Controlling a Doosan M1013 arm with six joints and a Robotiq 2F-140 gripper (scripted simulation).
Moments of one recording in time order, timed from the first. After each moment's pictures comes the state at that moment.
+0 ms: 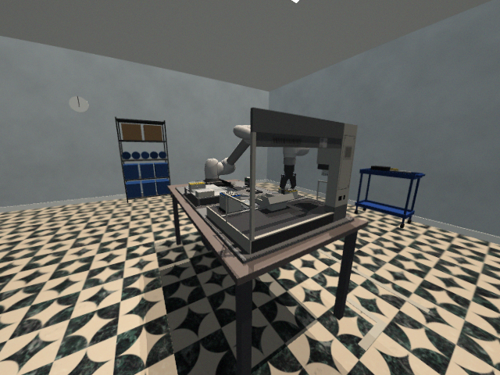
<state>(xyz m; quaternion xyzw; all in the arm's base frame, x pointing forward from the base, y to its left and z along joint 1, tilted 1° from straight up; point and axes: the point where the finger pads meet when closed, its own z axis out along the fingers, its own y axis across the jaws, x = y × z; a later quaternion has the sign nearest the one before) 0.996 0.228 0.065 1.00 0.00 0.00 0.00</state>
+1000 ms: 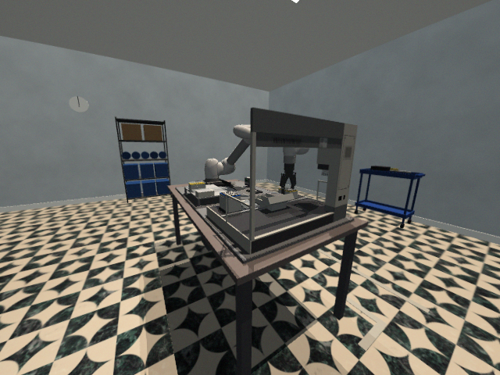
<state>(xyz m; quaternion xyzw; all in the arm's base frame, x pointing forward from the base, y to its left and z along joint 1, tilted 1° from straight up) 0.996 0.228 0.075 1.00 0.00 0.00 0.00</state>
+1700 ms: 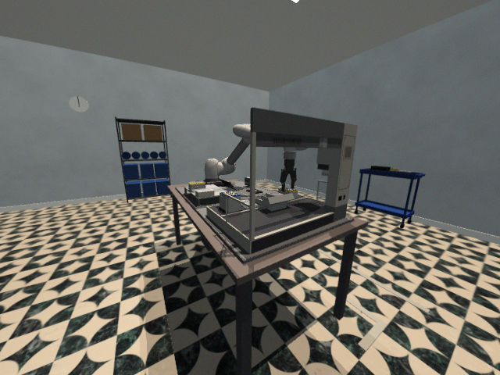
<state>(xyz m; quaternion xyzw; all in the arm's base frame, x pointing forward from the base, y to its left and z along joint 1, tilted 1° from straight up) 0.995 0.228 0.106 1.00 0.00 0.00 0.00</state>
